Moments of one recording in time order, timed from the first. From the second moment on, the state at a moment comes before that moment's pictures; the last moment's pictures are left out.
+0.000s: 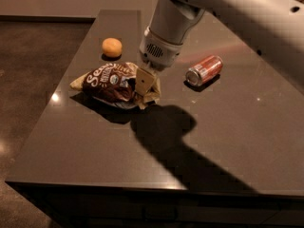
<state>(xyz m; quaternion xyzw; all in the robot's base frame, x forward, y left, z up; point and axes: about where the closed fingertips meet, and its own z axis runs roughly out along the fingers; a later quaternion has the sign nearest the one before) 0.526 0.015 0.890 -0.53 0.83 0.16 0.09</state>
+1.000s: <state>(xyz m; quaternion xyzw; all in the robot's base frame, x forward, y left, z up) 0.566 0.024 0.898 -0.53 0.83 0.14 0.11</state>
